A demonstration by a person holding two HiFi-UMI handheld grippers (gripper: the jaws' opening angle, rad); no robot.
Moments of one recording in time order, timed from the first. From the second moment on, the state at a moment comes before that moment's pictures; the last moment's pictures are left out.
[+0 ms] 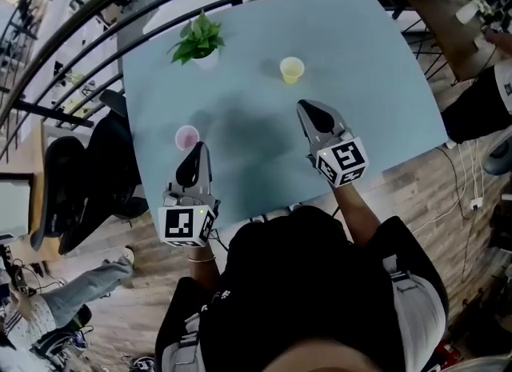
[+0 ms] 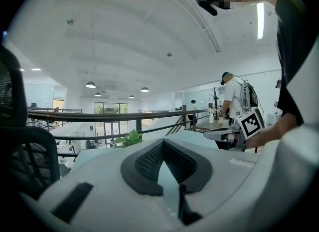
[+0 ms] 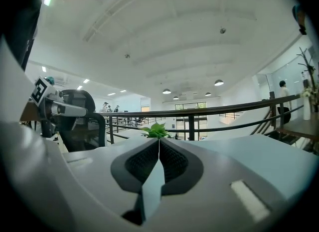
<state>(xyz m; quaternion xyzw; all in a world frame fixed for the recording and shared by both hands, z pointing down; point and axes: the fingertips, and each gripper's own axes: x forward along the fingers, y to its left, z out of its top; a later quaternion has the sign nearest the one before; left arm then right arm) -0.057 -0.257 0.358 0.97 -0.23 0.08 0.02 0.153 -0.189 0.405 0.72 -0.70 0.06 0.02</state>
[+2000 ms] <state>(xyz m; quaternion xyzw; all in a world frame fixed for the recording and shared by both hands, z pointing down) -0.133 -0.257 0.374 0.90 -0.42 0.14 0.05 0.266 -0.311 0.547 0.70 -0.68 0.14 0.16</state>
